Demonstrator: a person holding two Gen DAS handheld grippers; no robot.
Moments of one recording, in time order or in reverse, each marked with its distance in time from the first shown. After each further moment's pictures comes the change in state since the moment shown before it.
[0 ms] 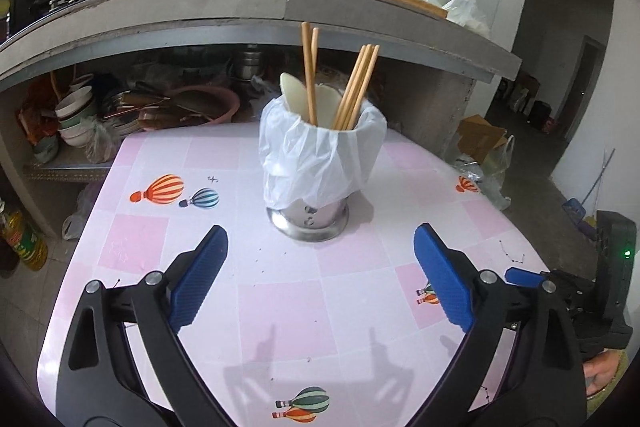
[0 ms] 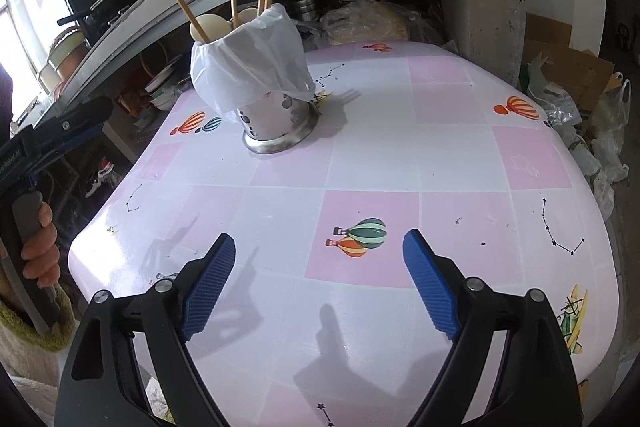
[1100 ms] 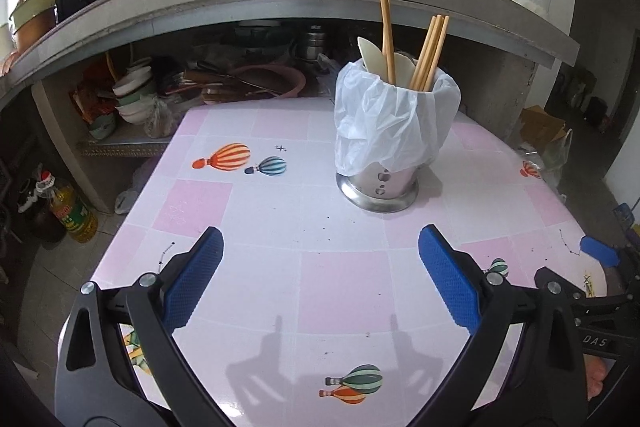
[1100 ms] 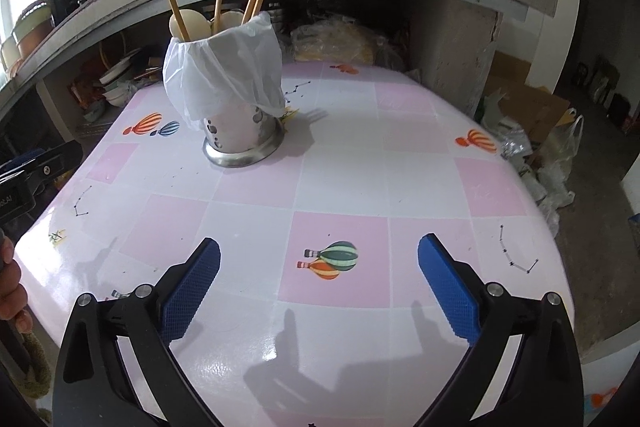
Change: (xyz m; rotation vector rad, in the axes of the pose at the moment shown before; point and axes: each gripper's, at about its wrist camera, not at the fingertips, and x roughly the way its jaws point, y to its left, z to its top) left arm 0.001 0.019 -0.024 -0.031 0.044 0.233; right arm 0.004 0.035 0.007 -0.074 -0.060 -0.259
